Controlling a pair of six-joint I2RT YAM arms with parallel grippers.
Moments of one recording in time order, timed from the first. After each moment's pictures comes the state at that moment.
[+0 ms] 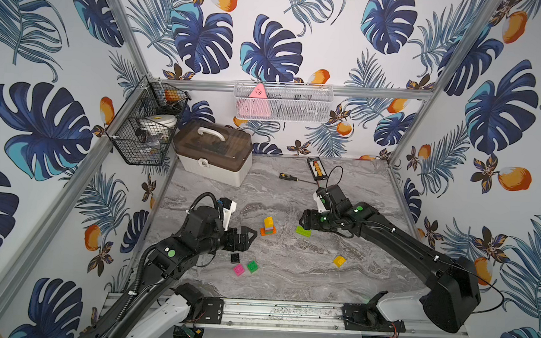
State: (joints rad) left arm -0.50 0.74 0.79 -0.73 0.25 -0.53; right arm 0.62 1.39 1.08 -0.74 -0.12 0.57
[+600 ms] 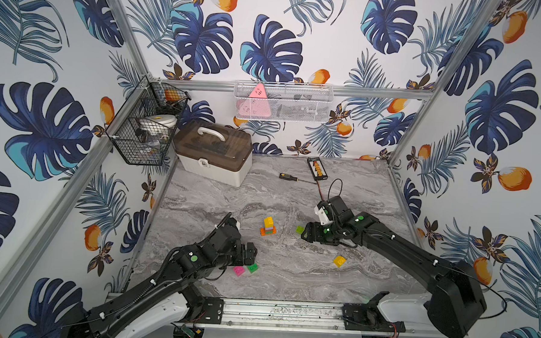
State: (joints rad) left arm -0.70 0.76 0.56 -0.71 -0.04 -0.80; right arm 0.62 1.39 0.96 -0.74 -0.17 0.62
